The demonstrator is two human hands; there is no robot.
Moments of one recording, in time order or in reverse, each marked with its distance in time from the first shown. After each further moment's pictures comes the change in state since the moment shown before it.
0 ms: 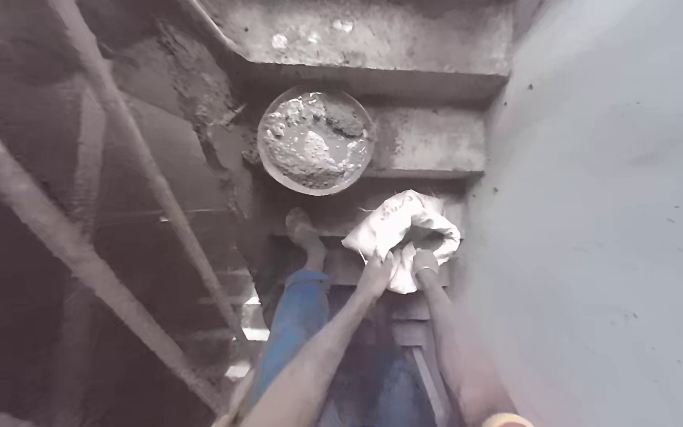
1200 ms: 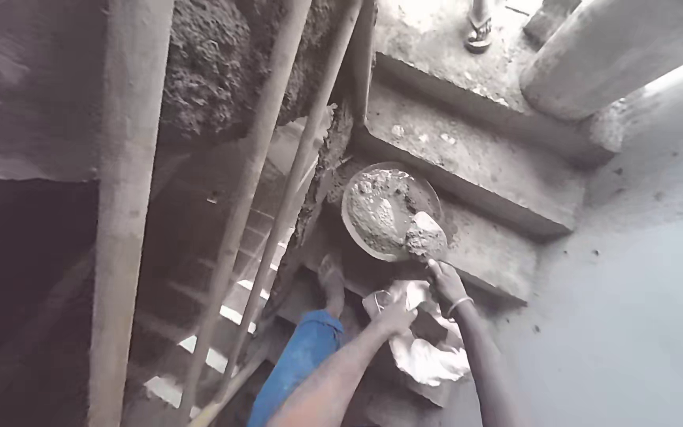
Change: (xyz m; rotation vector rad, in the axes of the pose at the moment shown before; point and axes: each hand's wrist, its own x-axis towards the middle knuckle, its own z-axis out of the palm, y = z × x) left_hand 0.060 0.043 -0.096 0.232 -0.166 -0.017; right_hand -0.064 -0.193 -0.130 0.288 -0.005 -0.695
